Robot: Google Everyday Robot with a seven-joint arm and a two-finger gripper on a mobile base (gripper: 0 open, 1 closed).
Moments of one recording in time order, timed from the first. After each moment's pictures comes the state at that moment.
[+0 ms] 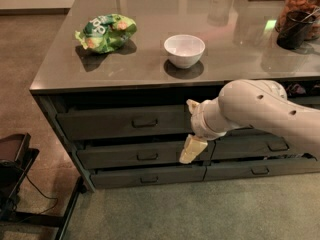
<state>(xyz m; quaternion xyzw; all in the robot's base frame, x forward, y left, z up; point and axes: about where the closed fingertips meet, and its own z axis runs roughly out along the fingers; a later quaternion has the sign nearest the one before) 0.539 -0.091 0.724 -0.64 0.71 0.01 0.29</state>
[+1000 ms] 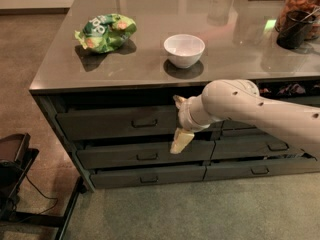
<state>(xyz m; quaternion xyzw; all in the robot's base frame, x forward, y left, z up) 0.594 -0.064 0.692 -0.67 0.67 0.01 0.31</state>
